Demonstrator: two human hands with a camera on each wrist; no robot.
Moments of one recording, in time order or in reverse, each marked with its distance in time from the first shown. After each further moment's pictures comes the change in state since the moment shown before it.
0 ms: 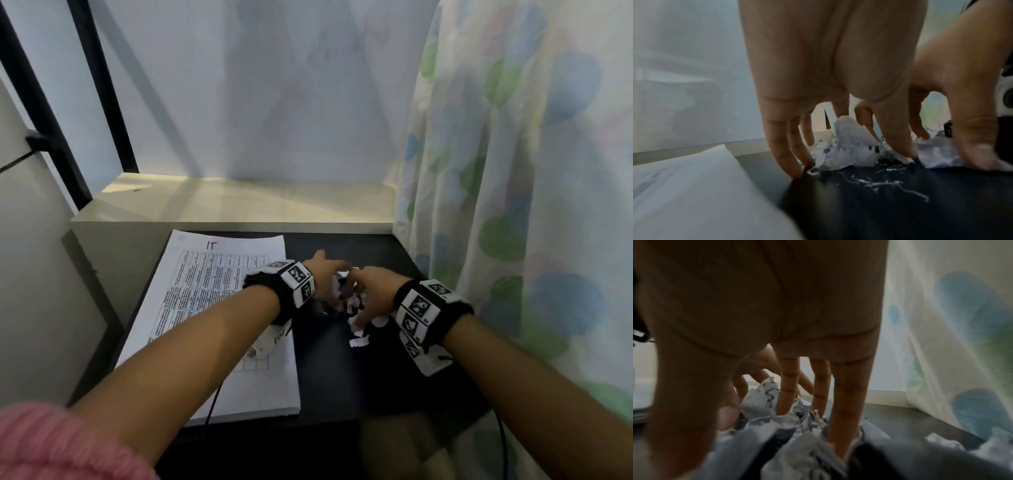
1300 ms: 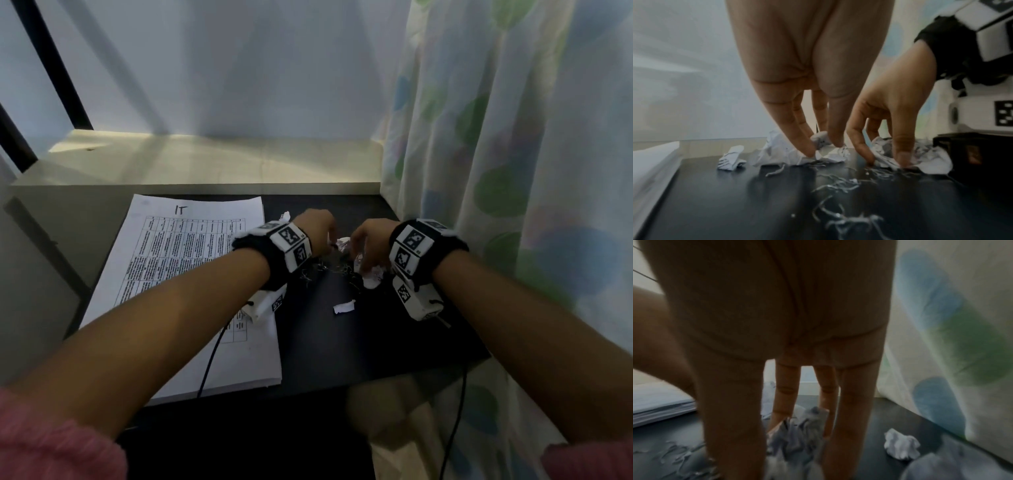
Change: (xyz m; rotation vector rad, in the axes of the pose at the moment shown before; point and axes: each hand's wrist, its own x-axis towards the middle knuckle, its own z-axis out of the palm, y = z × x) left_hand 0.022 0.015 0.000 0.019 0.188 0.064; right_hand 0.024 0.029 -0.013 -0.024 -0.095 0.138
